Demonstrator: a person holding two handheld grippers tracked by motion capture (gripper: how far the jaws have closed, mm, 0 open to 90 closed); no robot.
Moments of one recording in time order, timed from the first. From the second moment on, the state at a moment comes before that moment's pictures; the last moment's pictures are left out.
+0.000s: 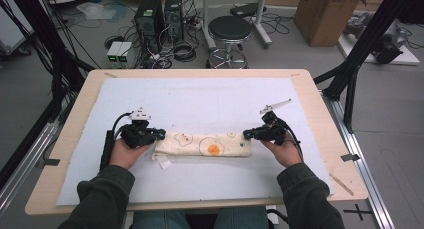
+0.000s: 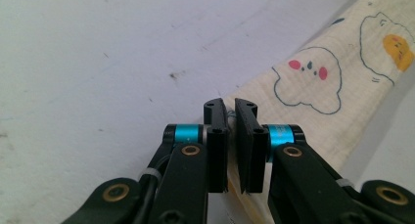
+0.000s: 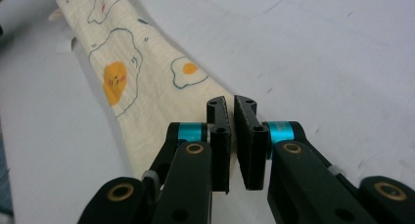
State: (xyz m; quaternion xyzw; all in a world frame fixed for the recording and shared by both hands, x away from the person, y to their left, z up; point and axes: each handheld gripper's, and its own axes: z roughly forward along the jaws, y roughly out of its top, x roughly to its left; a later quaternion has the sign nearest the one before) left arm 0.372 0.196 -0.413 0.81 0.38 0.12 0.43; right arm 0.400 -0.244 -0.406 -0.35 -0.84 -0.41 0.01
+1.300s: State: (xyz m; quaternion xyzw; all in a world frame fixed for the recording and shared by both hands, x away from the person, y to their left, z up) left arm 0.387 0.203 -0.407 0.79 0.40 0.17 0.44; right arm 0.424 -0.243 -0.401 -0.39 -0.79 -0.46 -0.04
